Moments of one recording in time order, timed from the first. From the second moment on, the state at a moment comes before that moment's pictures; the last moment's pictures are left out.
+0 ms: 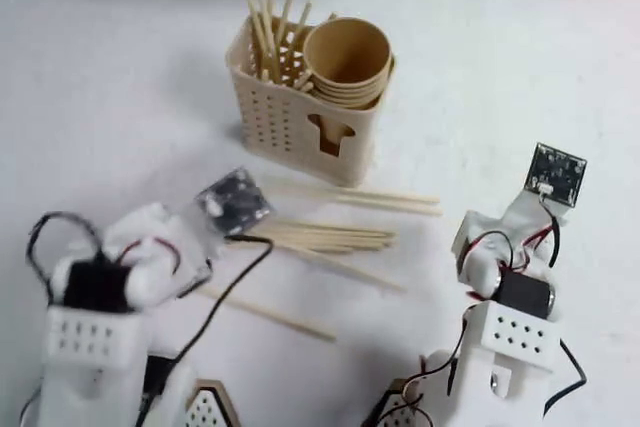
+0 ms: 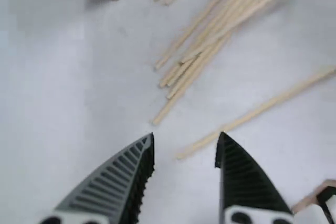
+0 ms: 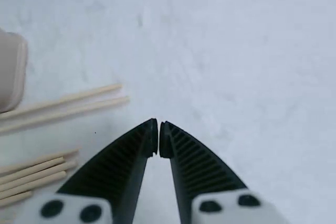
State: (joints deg) left arm 2.3 -59.3 49.6 84.6 -49.5; right arm 15.3 -59.5 66.9 52.7 -2.7
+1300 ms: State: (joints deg) left arm 24.2 -9.6 55.7 65.0 -56.0; right arm 17.3 -59.5 66.9 52.5 -2.7
